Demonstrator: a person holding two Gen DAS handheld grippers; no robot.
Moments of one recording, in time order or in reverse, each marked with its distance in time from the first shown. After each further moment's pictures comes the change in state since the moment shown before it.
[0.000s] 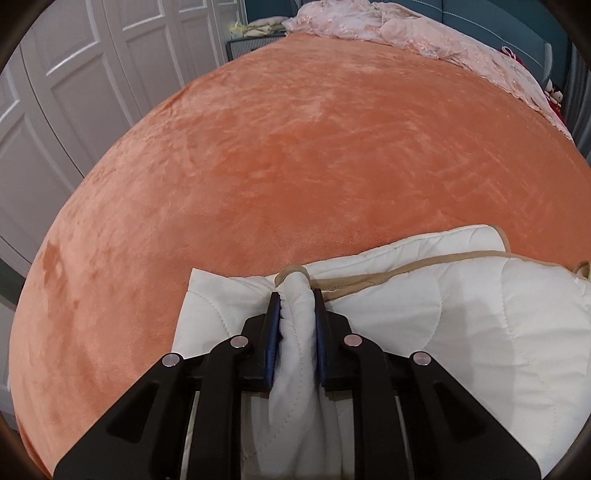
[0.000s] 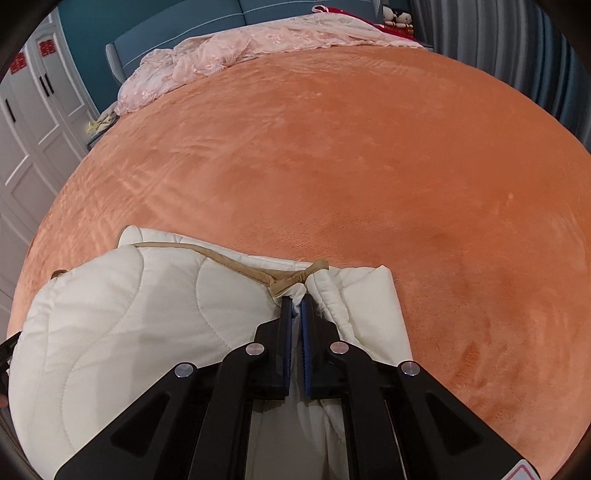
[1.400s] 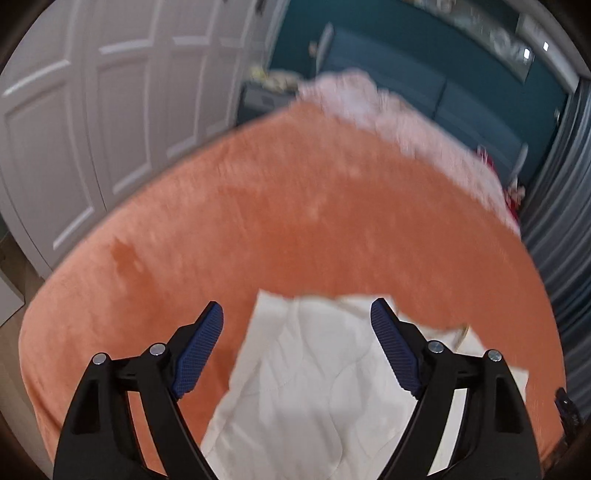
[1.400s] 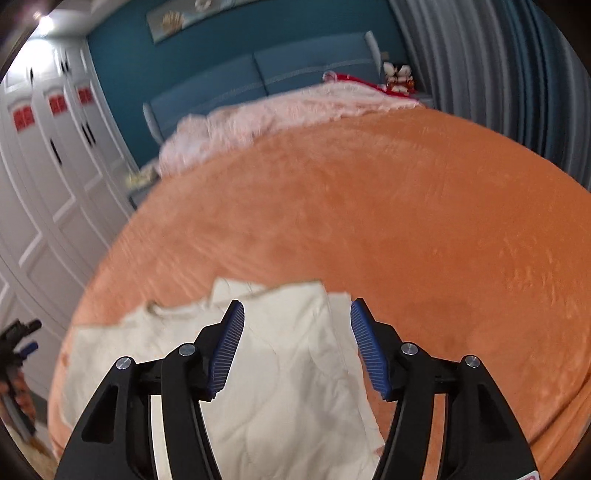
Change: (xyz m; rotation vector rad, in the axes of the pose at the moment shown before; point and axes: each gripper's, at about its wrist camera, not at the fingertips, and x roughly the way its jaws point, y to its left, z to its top) left arm -0.167 0.086 -0.001 -0.215 -0.140 -0.232; right arm -0.172 -0.020 -0.011 0.019 -0.196 0.106
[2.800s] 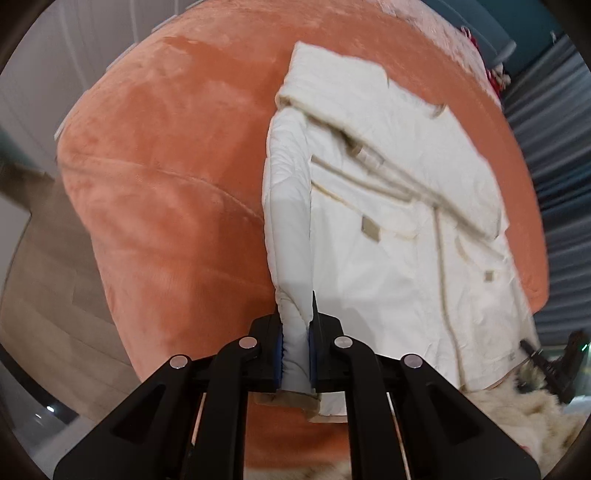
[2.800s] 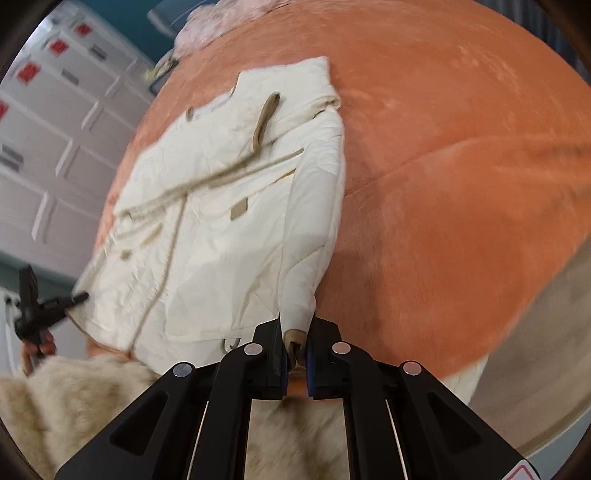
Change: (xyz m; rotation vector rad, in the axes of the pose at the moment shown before) left arm -0.154 0.080 -0.198 0.049 0.496 -0.092; right arm -0.192 -0.046 -0.203 0.063 0.493 0.146
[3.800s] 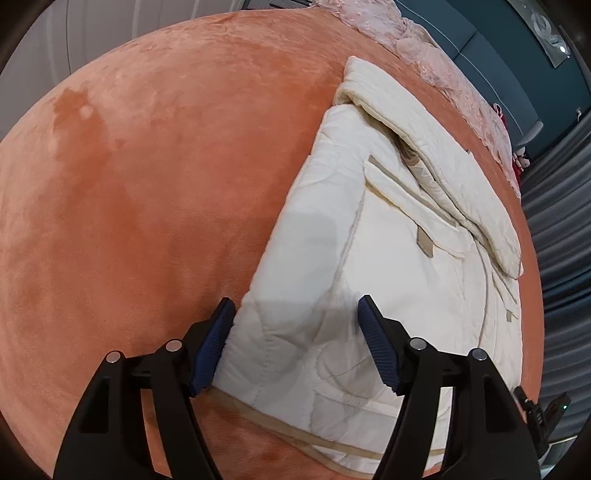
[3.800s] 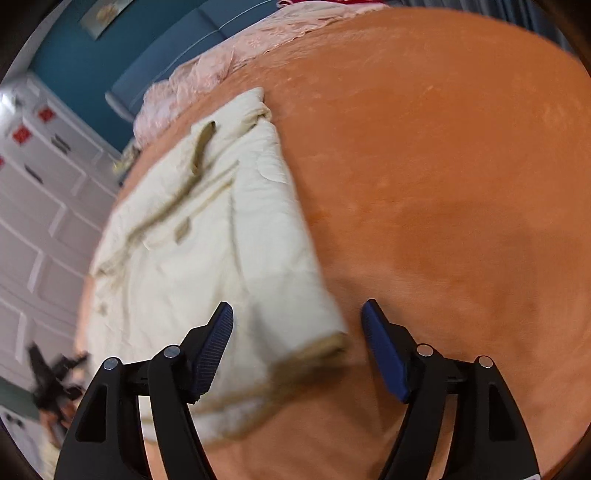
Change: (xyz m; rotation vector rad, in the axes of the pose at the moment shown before) left arm 0.173 -0.007 0.239 -0.144 -0.208 -0.023; right arm 0.190 -0.015 0.202 0.200 -0.274 0.022
